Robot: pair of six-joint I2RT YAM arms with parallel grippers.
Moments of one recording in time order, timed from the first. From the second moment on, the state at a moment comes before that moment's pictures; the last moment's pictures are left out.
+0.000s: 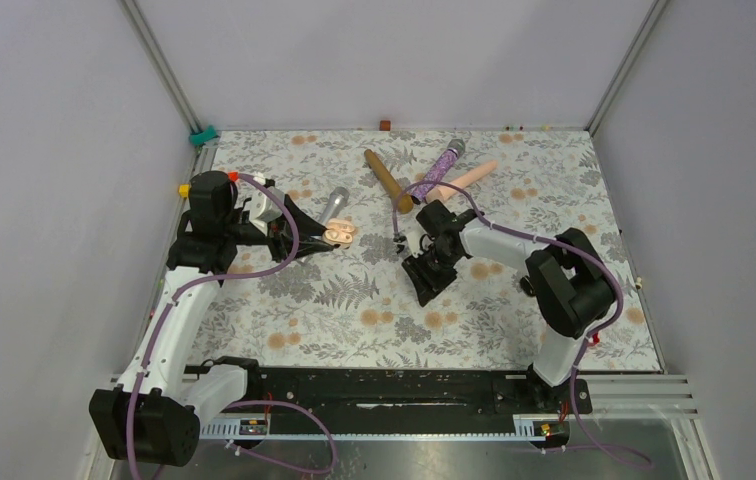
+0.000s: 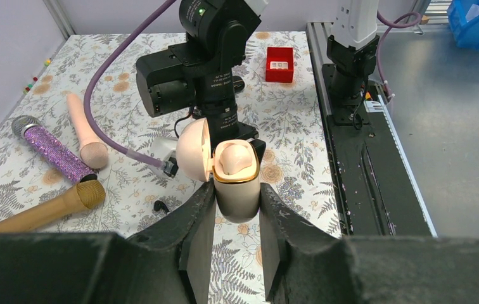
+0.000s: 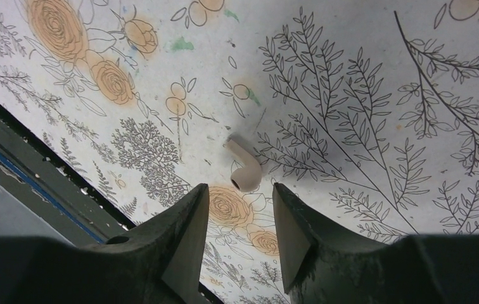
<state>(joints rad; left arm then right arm) -0.10 1.02 0.95 -0.31 1.44 0.42 0.62 1.78 1.11 -0.71 -0.39 -0.11</state>
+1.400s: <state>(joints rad) -0.12 1.02 0.95 -0.31 1.41 0.42 0.63 1.66 1.18 -0.73 -0.19 -0.31</state>
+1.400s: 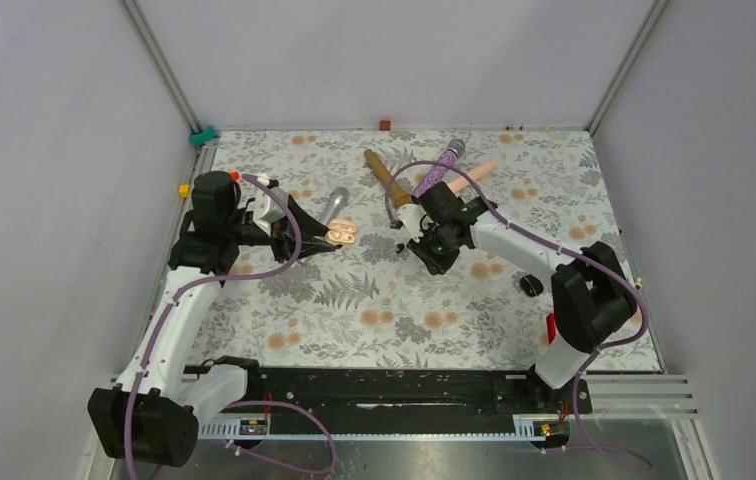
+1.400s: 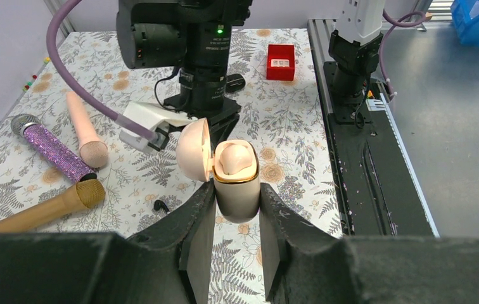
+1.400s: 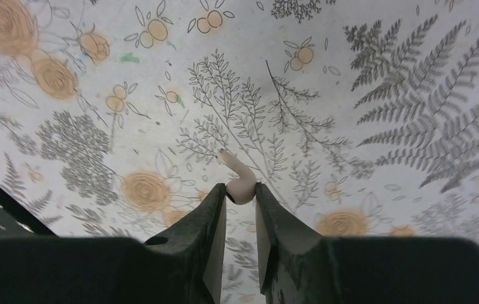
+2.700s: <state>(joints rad) -0.12 1.00 0.94 -0.30 1.41 0.43 0.90 1.93 1.41 -0.89 -0.24 -0.65</state>
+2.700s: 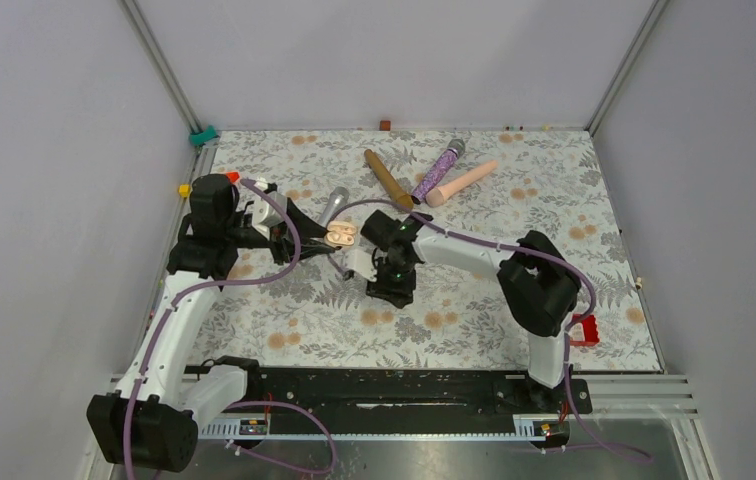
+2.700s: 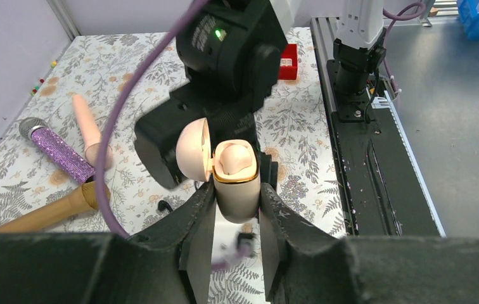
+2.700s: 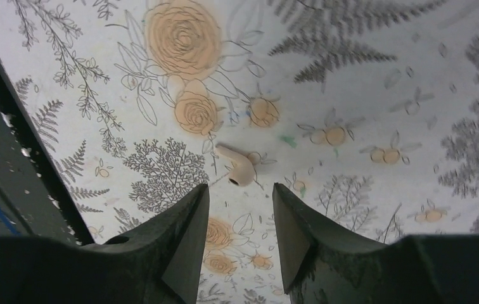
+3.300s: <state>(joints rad) -0.12 0.99 0.94 -0.30 1.40 0.44 0.67 1.88 1.29 -0.76 -0.55 -0.17</state>
